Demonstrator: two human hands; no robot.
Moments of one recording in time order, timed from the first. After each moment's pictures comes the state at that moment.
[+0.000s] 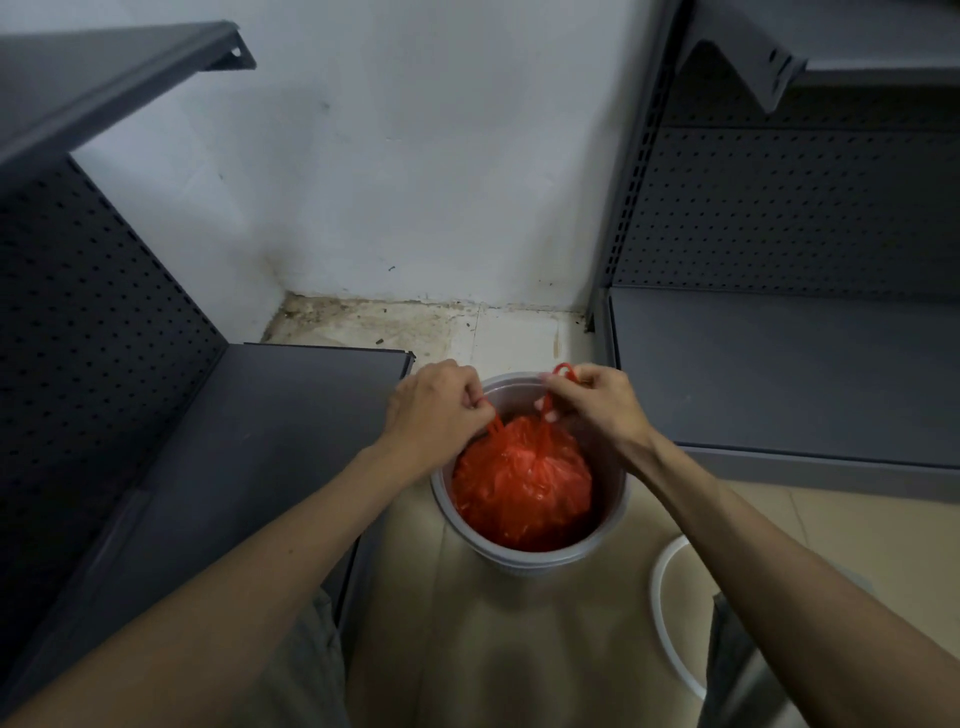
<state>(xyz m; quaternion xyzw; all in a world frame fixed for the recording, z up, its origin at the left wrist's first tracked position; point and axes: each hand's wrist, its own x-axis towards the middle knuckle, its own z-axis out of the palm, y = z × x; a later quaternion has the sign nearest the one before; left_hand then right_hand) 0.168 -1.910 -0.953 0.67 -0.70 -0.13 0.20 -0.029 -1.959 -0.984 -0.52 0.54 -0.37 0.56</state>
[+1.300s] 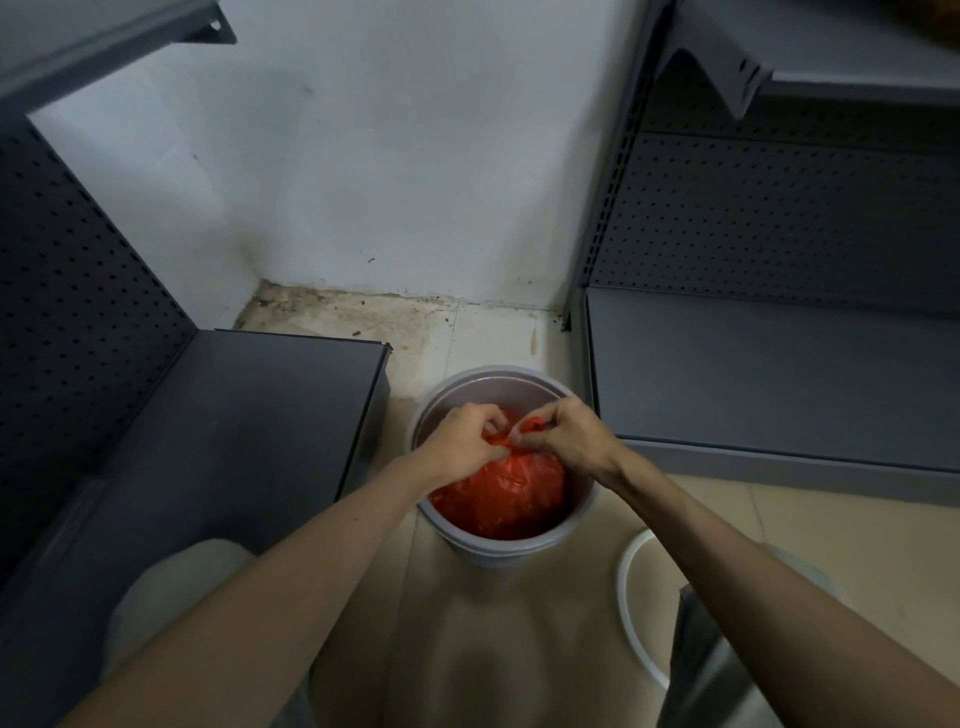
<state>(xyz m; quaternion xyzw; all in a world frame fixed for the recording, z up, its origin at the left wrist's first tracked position) 0.131 -1.923 -1.025 0.62 -0.66 -0.38 0.17 -0.043 -1.936 -0.997 -0.67 0.50 -0.21 0.51</state>
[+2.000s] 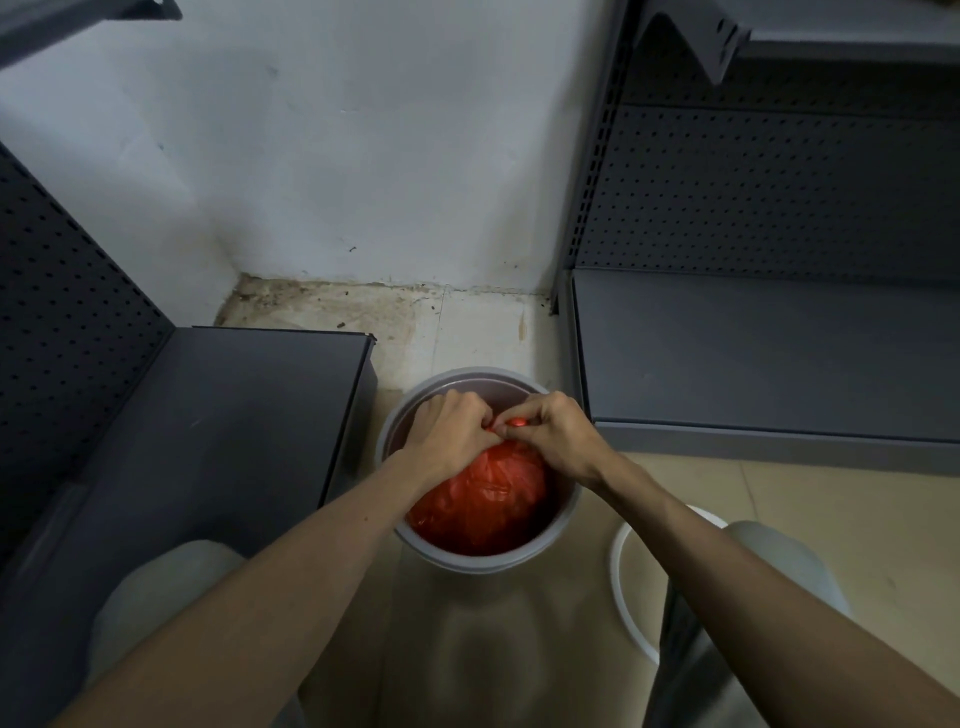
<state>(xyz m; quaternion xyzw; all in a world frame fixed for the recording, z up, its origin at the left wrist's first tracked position) 0.117 -1.922 -1.019 0.65 -0.73 -0.18 0.09 -0.048 -1.924 -1.004 -0.72 0.48 -0.25 0.43</state>
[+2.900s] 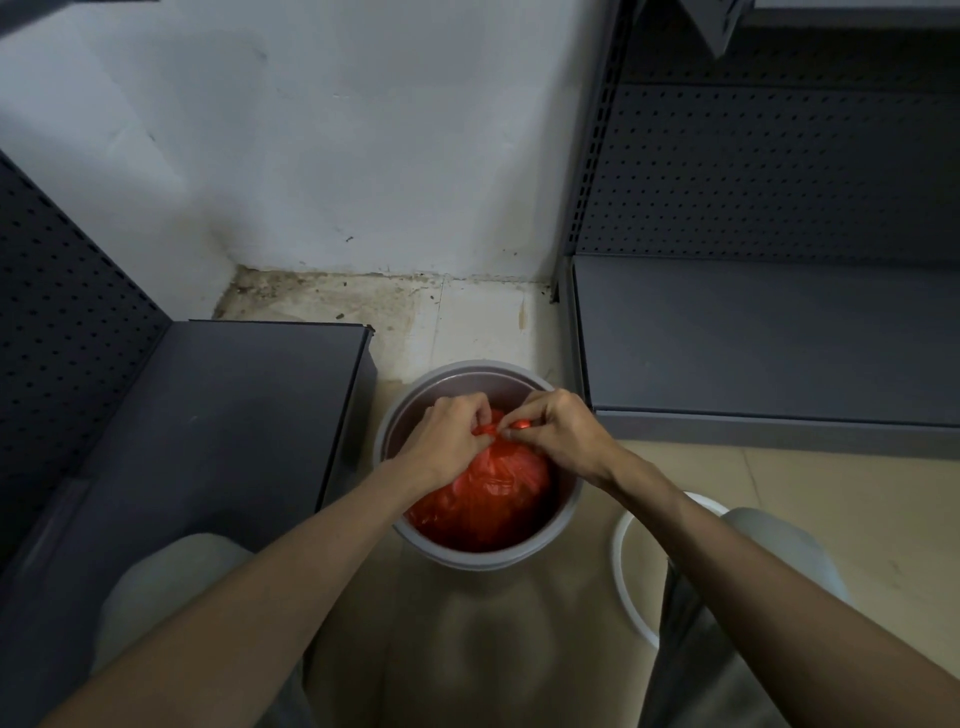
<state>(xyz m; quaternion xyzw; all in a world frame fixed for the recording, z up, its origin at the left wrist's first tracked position) 0.120 -1.906 -1.022 0.65 -0.70 -0.27 0.15 -0.057 -1.926 -1.017 -0.76 0.47 -0.22 0.39</state>
